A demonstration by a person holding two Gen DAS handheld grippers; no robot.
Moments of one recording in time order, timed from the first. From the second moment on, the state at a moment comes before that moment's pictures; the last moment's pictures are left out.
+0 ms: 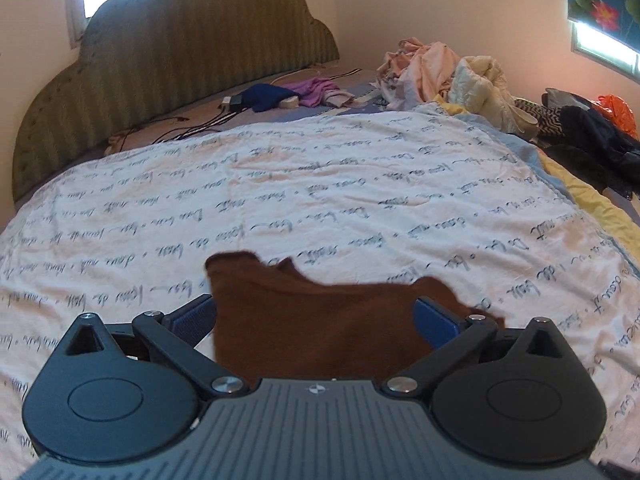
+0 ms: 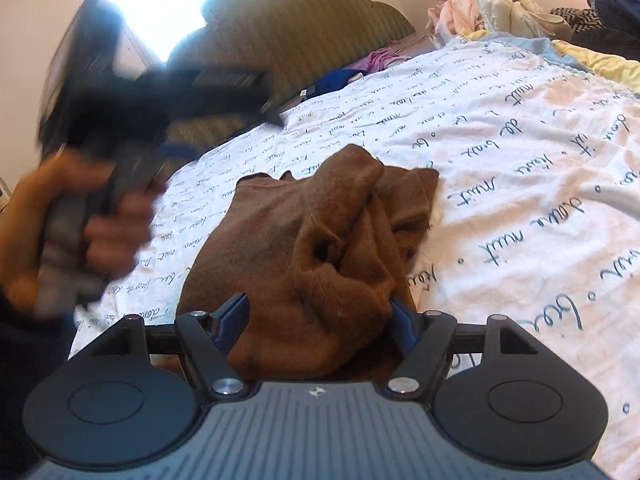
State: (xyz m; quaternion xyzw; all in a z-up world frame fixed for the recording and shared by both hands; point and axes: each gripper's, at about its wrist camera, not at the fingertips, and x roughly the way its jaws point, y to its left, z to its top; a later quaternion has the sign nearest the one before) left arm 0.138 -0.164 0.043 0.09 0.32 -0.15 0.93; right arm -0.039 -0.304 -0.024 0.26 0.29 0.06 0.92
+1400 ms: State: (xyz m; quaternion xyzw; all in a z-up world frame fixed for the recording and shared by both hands) left arm 0.105 -0.039 -0.045 -0.18 0.44 -0.28 0.83; right arm -0.012 -0.357 -0.049 0.32 0.35 0.15 0.87
